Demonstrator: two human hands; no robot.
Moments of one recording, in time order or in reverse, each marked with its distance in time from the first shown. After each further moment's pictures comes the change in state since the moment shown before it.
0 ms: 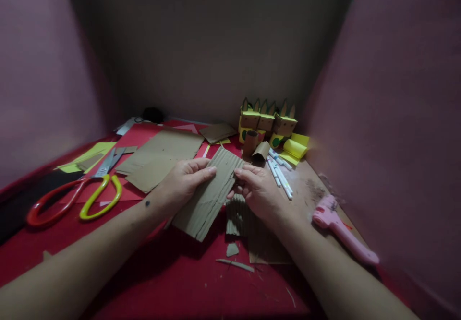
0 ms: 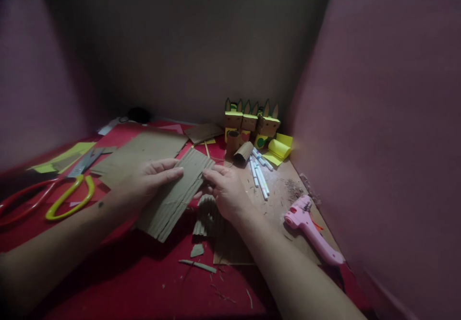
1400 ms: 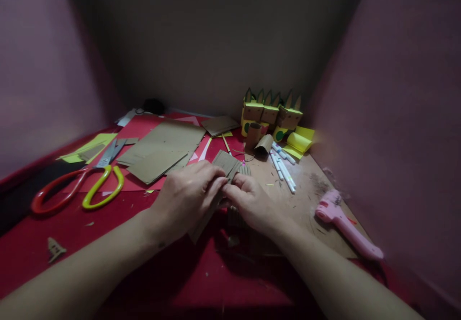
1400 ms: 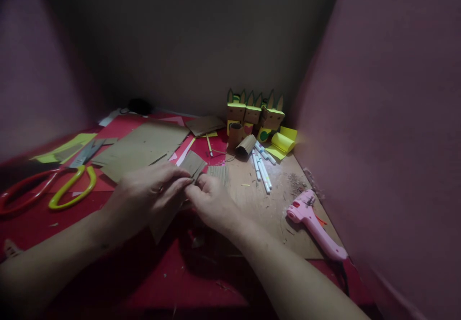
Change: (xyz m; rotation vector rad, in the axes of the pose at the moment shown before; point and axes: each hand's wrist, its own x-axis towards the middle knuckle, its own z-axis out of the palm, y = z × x) left_hand -0.030 0.000 0.022 1.288 0.253 0.662; right_hand -0.023 0.014 0.016 -0.208 -0.077 0.091
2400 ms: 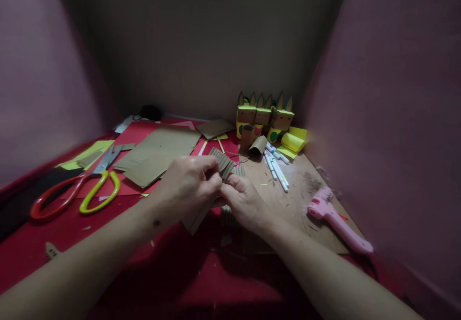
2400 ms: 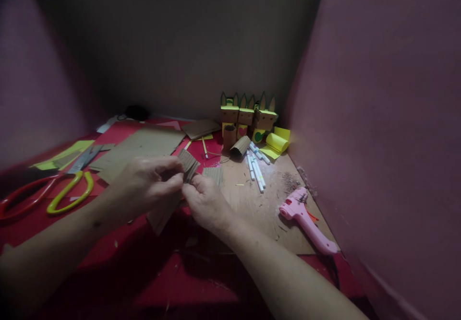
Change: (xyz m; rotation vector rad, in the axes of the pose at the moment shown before) left_hand 0.032 0.014 -0.011 -0.138 -0.119 -0.277; right_hand 0.000 -0.001 0.000 -0.012 -0.028 -0.163
